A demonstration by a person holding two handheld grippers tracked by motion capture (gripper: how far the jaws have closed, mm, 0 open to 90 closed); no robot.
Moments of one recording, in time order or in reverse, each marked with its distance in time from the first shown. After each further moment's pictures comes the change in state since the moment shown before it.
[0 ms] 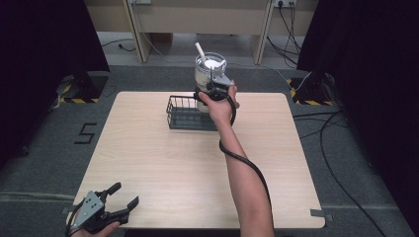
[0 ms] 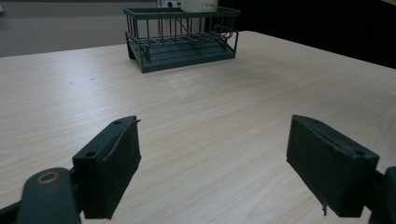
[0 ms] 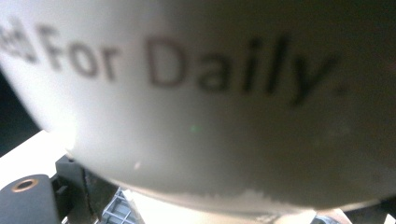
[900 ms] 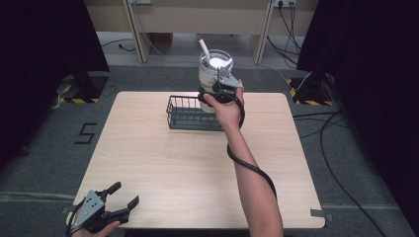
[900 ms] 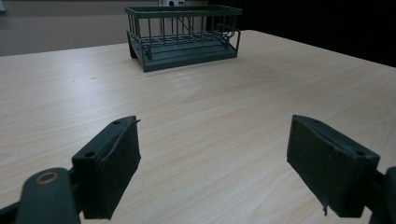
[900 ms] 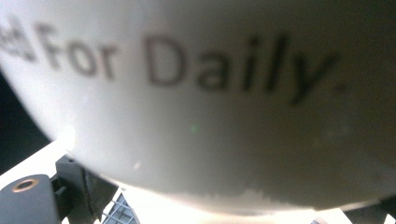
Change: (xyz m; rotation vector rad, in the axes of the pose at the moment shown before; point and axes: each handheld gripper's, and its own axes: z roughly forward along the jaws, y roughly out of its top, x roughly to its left) left arm 0.000 0.000 0.002 0.000 0.007 -0.003; right arm -0.004 0.014 -0.043 -0.056 0.033 -0.026
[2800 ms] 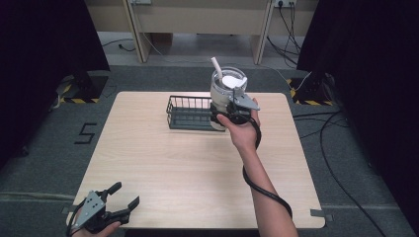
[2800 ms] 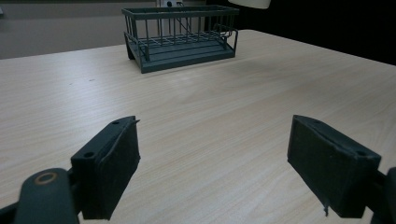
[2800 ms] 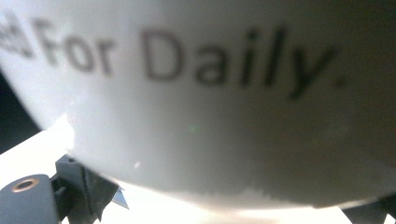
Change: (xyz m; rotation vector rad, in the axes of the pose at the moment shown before) left arm -0.002 0.001 0.000 0.002 -0.005 0.015; right arm -0.014 -0.031 -0.070 0.005 0.020 -0.010
